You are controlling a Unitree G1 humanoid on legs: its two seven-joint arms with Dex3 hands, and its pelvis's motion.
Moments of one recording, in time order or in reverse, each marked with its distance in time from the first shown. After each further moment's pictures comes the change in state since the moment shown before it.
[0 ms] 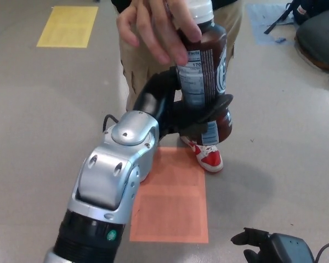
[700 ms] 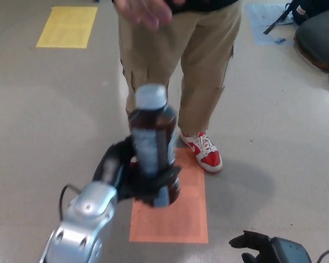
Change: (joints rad) left_arm 0.361 0.167 -0.039 0.079 0.044 -0.273 -0.004; right_arm 0.034 0.022 -0.052 0.001 0.012 -0.038 0.014
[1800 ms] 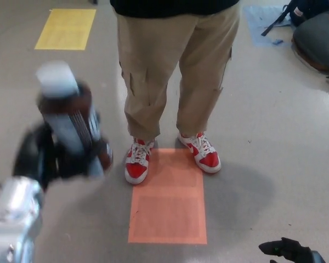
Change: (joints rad) left_arm 0.012 0.130 0.276 -0.001 -0.128 -0.317 -0.083; right_arm 0.093 0.037 -0.375 -0.008 0.223 -0.037 0.249
